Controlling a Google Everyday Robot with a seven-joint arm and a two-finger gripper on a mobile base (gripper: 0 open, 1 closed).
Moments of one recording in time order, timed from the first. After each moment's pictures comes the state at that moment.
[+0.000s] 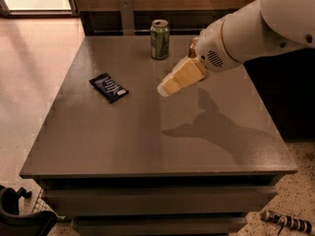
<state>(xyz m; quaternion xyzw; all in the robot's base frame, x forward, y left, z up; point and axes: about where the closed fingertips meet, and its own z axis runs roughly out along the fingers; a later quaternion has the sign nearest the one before) 0.554 -0.065 0.947 -0.46 0.78 0.09 0.40</state>
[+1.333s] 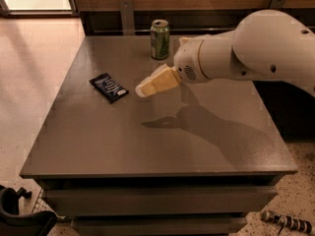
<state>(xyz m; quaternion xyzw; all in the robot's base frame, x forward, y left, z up) 0.583 -0.014 0.923 -0.44 0.74 0.15 0.48</state>
